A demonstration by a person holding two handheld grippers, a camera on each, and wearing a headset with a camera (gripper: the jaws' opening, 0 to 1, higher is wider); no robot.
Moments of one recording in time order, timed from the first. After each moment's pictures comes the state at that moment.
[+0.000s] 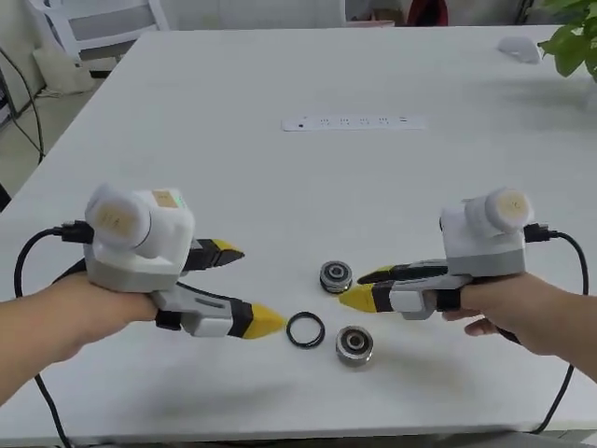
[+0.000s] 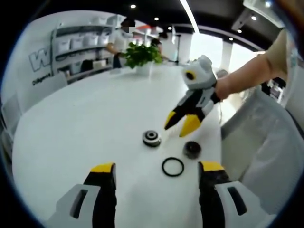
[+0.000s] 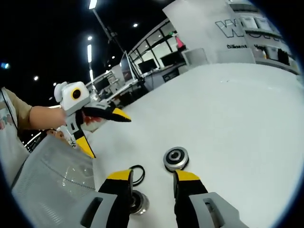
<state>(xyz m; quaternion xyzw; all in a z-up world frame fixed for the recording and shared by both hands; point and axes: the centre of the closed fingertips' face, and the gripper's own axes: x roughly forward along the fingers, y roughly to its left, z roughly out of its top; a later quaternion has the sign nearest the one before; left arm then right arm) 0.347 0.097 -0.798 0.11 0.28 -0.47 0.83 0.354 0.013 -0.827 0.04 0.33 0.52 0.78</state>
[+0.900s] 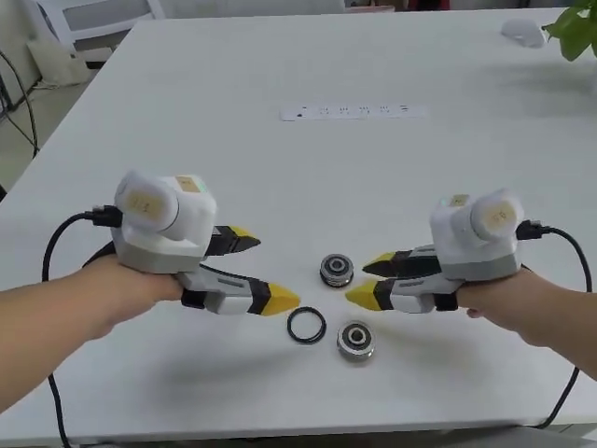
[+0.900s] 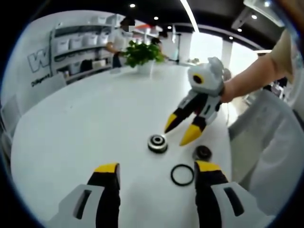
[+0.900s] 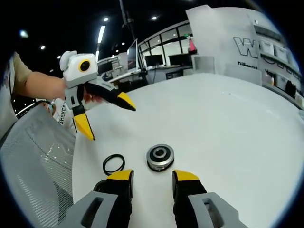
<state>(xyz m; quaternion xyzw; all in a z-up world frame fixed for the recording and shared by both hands) 0.367 0.081 -0.811 0.12 0.28 -0.47 0.83 0.377 0.002 -0.854 -0.07 0.29 0.52 0.80</state>
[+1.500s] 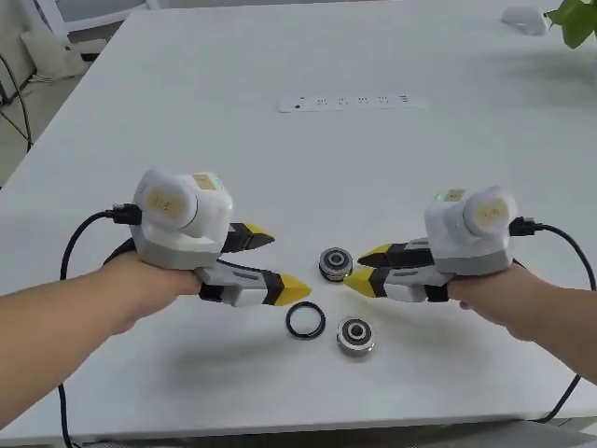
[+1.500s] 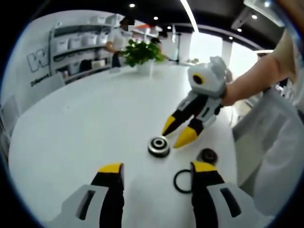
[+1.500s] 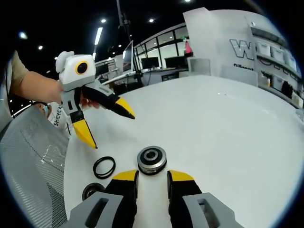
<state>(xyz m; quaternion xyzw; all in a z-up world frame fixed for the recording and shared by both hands) 0.377 0.066 -0.822 0.12 0.28 -0.48 0.83 0.391 0.004 -0.860 -0.07 0.28 0.51 0.81</state>
